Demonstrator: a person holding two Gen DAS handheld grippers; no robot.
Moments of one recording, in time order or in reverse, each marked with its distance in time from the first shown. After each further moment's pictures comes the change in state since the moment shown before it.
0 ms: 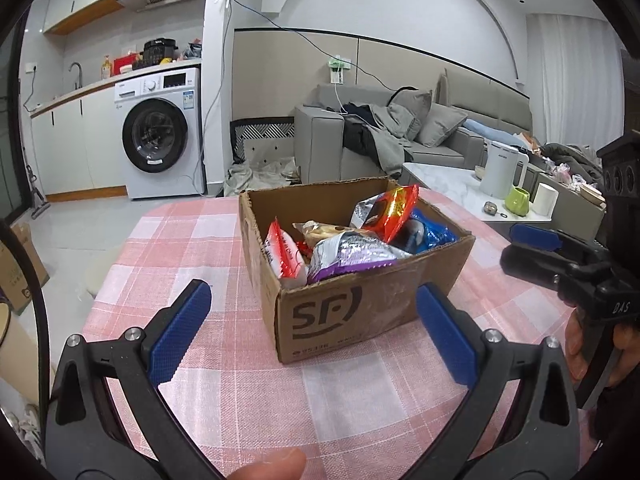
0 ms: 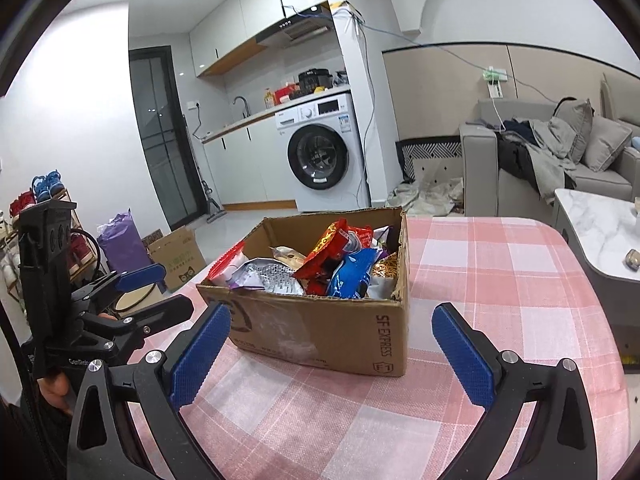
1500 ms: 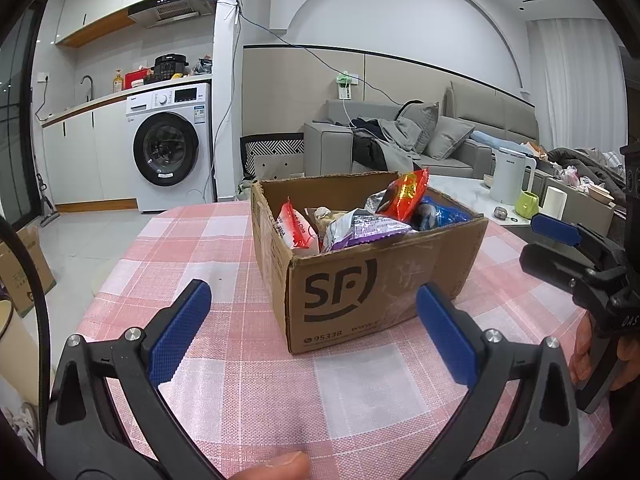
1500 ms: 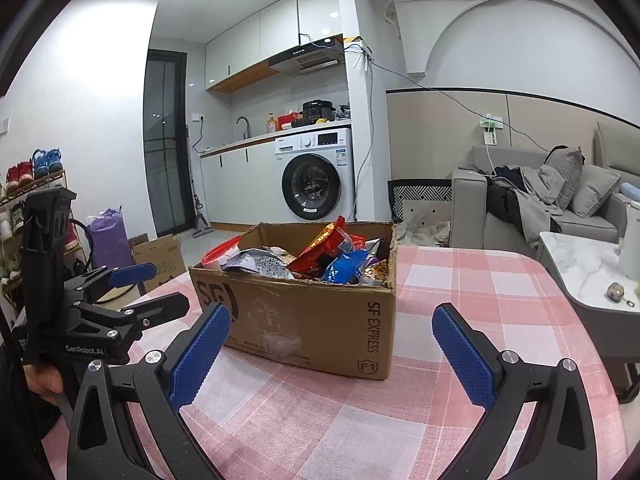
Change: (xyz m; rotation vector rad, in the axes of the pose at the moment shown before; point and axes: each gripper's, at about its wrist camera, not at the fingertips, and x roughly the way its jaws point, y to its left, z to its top) left arm 0.005 0.002 -0.033 0.006 -0.070 0.036; right arm -0.005 0.008 -0.036 -0.120 -0.127 -0.067
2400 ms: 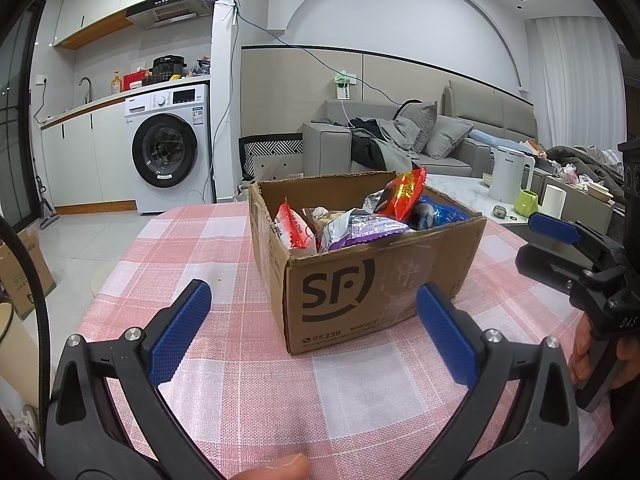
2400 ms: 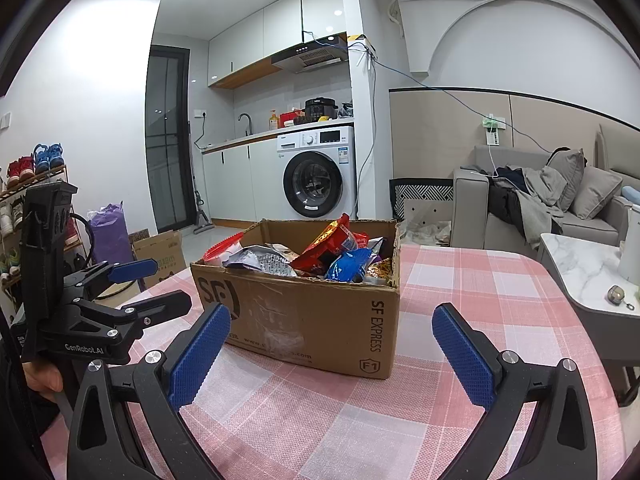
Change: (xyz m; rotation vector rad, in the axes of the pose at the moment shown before) left arm 0.000 -0.001 -0.001 0.000 -0.001 0.000; right arm 0.000 0.002 -0.001 -0.007 0.001 0.002
